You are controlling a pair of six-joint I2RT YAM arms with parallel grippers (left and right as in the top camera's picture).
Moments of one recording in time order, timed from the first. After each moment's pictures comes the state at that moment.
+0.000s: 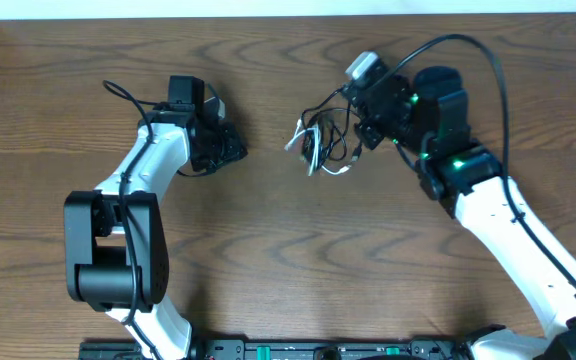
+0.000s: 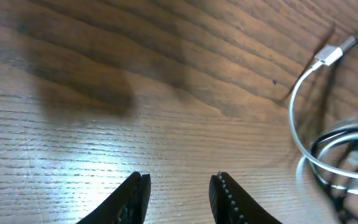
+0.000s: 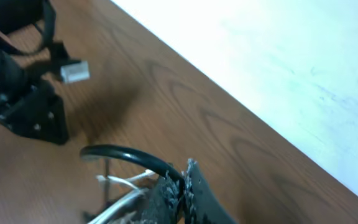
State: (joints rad) left arm -0.05 1.87 1.22 -0.63 0.37 -0.35; right arm 0.40 1.46 1.09 -0.02 -0.27 -0.30
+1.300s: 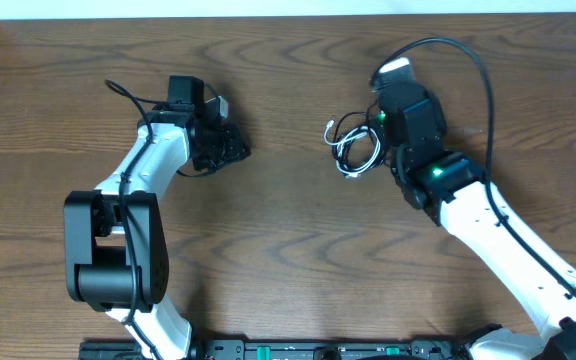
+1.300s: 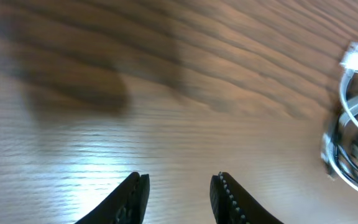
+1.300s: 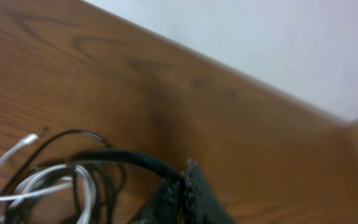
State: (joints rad) left arm -0.05 1.87 1.22 -0.63 0.43 -0.29; right arm 0.48 1.47 1.08 -0.24 0.53 -0.08
